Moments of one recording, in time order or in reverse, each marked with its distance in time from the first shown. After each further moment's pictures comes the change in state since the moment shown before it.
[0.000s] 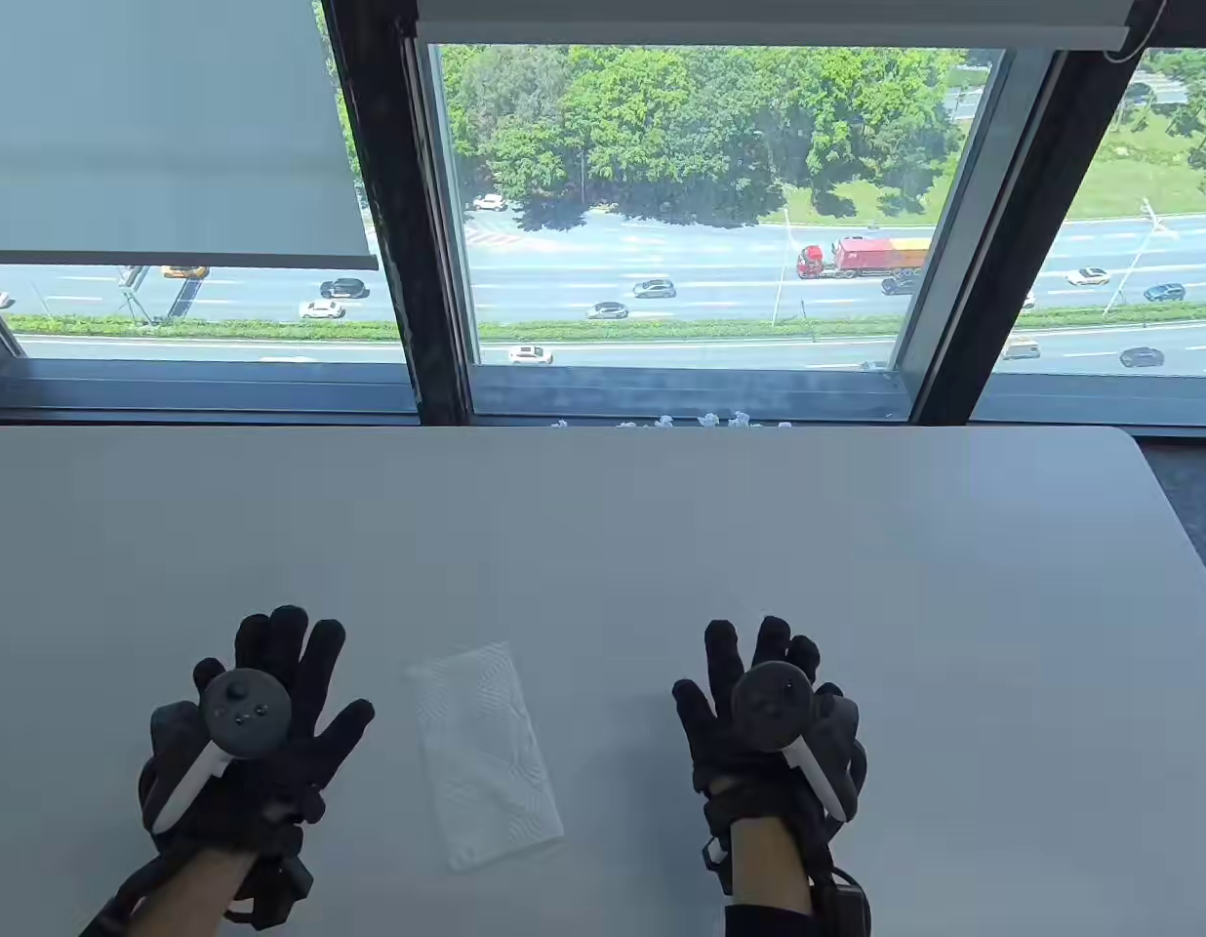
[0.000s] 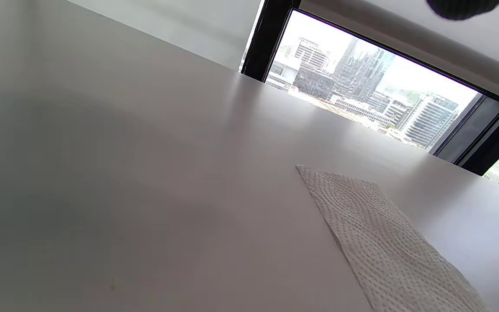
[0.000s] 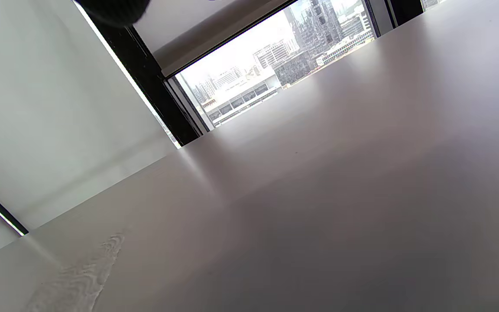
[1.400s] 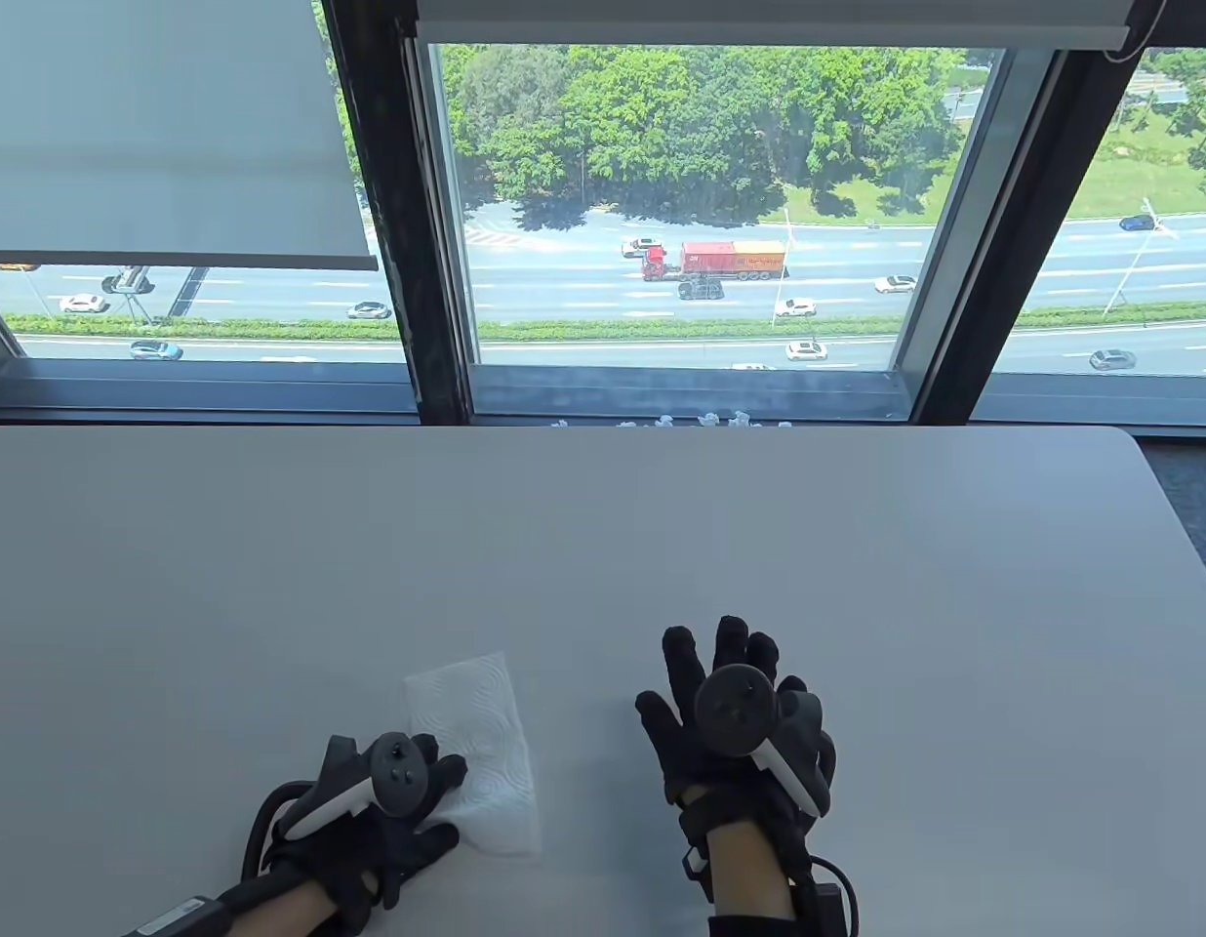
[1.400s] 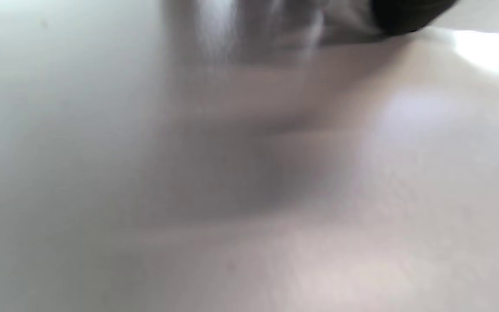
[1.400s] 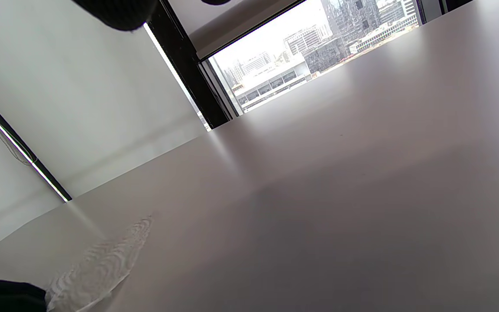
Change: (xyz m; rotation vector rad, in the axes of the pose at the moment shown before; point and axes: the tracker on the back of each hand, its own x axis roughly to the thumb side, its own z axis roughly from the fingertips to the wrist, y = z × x) left_hand 0.045 -0.104 -0.008 -0.393 -0.091 -0.383; right_hand 0.024 0.013 0.002 0.055 -0.109 0.039
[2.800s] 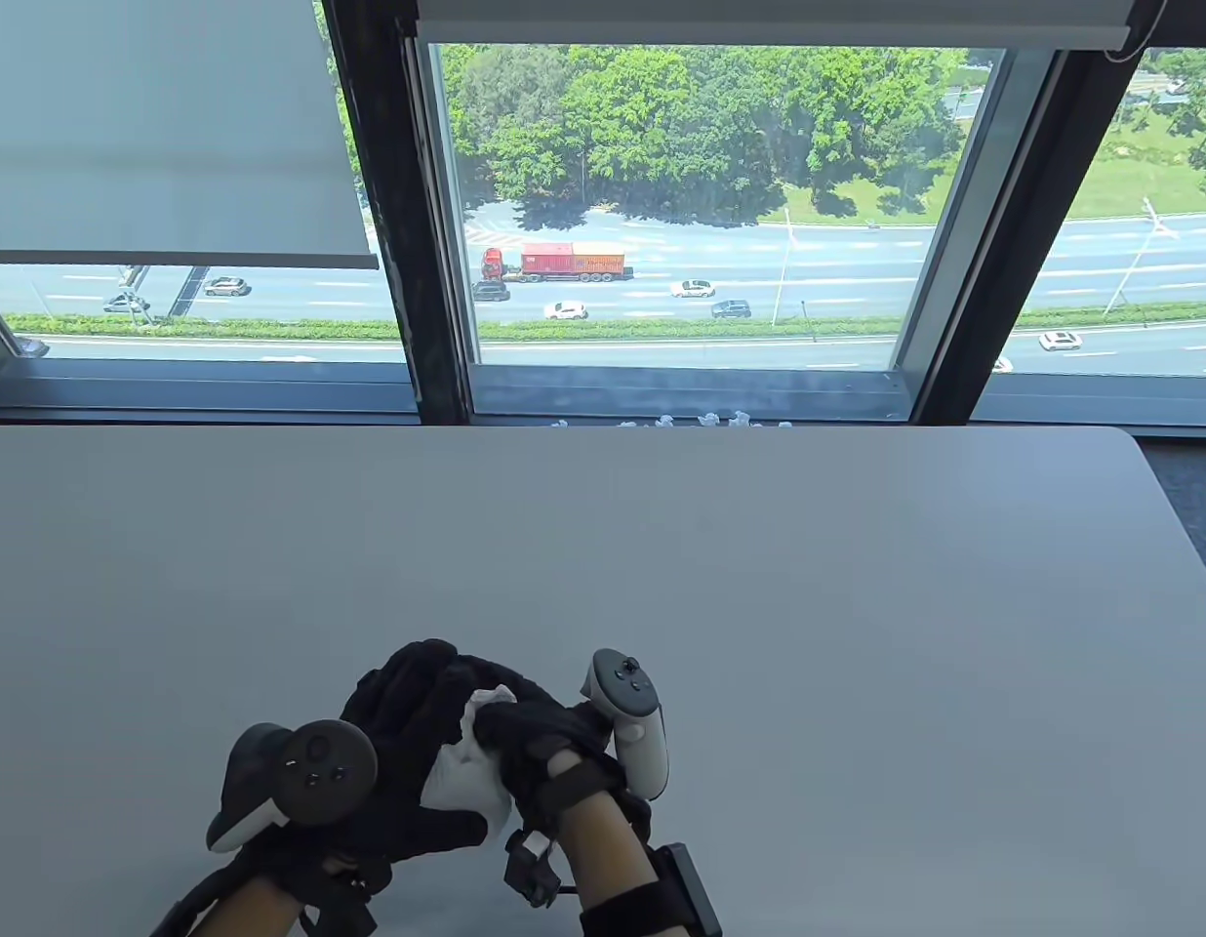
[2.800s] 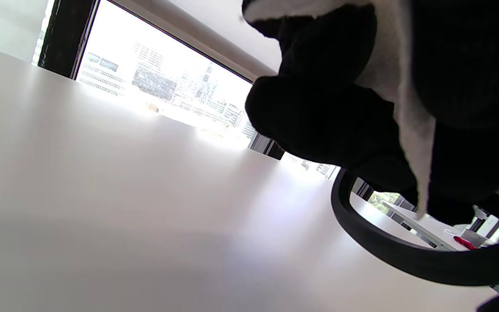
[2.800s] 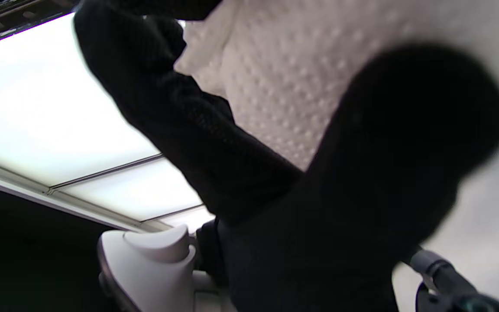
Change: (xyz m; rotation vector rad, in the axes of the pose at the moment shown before) left_hand 0.018 0.077 0.086 0.532 -0.485 0.265; right_hand 0.122 0.084 -0.016 0.696 -0.280 -1.279
